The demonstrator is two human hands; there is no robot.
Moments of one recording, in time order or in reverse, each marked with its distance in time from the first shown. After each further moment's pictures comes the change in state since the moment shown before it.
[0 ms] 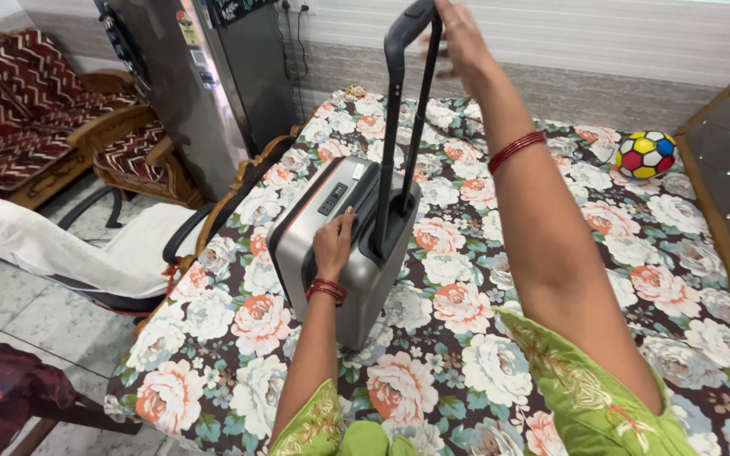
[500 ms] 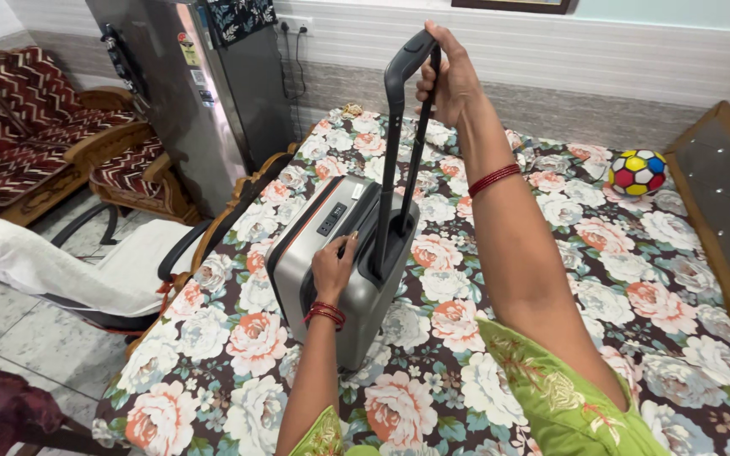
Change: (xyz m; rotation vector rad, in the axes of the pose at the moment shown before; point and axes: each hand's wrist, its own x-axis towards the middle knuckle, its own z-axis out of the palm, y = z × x) left_hand -0.007 0.002 -0.002 0.014 -0.018 -0.067; right_hand -0.012 -0.009 0.023 0.426 0.057 0.243
